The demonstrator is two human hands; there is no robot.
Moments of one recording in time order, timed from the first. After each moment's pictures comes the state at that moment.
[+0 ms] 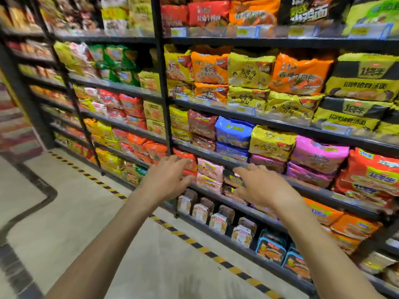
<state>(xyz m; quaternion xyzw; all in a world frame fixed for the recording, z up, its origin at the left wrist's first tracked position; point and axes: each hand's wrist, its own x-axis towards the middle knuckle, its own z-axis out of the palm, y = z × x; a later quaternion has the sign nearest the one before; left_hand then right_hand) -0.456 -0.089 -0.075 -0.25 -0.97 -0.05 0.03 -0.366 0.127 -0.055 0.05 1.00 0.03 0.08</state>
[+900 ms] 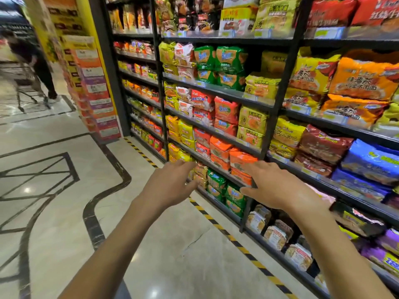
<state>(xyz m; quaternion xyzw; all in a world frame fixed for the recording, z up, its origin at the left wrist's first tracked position) -0.588 -0.486 -0.075 -0.13 -0.99 -0.08 0.04 -0.567 -0.247 -0.039 -0.10 0.99 0.01 0.06</state>
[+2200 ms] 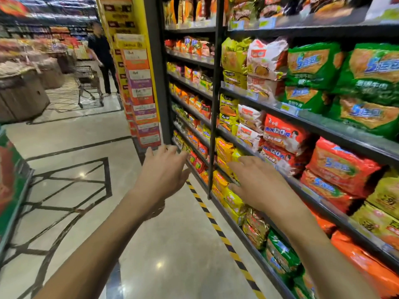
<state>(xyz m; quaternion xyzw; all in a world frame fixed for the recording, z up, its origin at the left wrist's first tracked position) -1.111 -0.738 -0.062 0.02 -0.99 0.07 0.08 -1.145 -0.522 -0.061 -0.26 0.96 0.03 -0.03</state>
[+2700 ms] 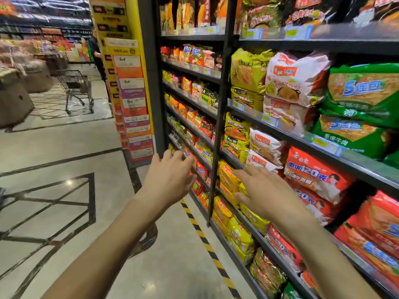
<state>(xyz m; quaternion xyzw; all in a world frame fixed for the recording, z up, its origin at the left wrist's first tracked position) -1.349 -0.826 -0.058 0.00 -0.99 0.05 0.09 -1.371 -0.606 -0.054 -0.24 0.97 0.04 -0.02</state>
